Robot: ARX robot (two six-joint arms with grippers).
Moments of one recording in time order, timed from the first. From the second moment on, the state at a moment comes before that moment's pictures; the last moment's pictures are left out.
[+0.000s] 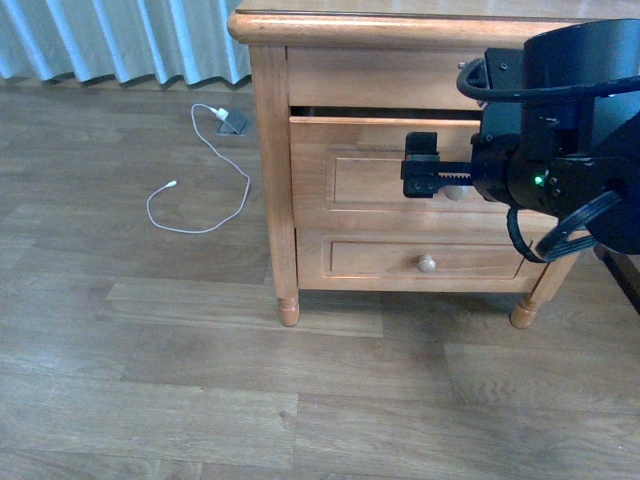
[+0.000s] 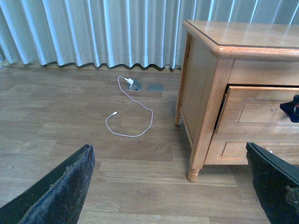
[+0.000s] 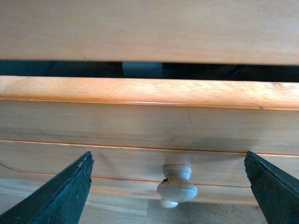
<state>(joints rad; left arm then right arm) 0.00 0.00 0.01 0.00 0.00 0.00 0.24 2.26 1.20 0.68 0.11 0.10</state>
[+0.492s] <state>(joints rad) 0.00 0.00 0.01 0.00 0.00 0.00 0.26 2.26 1.12 0.90 0.12 -0.05</state>
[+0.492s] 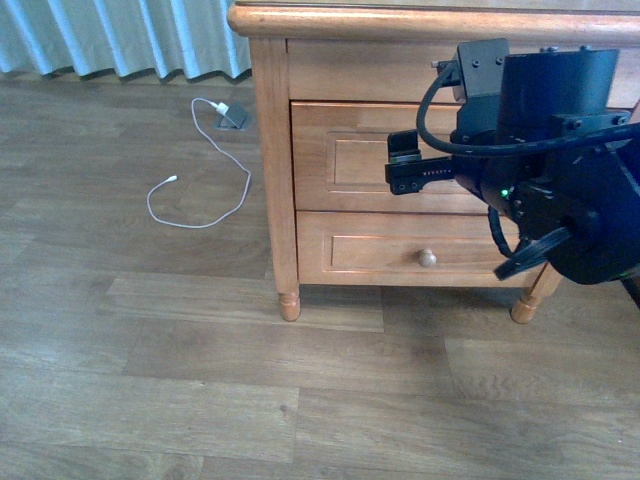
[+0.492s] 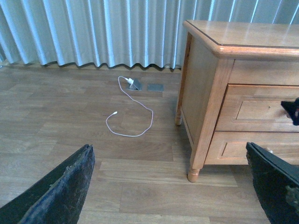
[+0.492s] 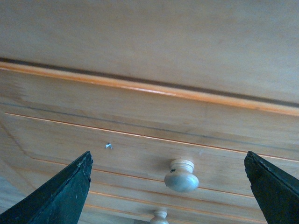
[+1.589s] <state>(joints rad) 0.00 0.00 0.01 0.00 0.00 0.00 0.00 0.40 0.11 0.30 0.00 0.02</state>
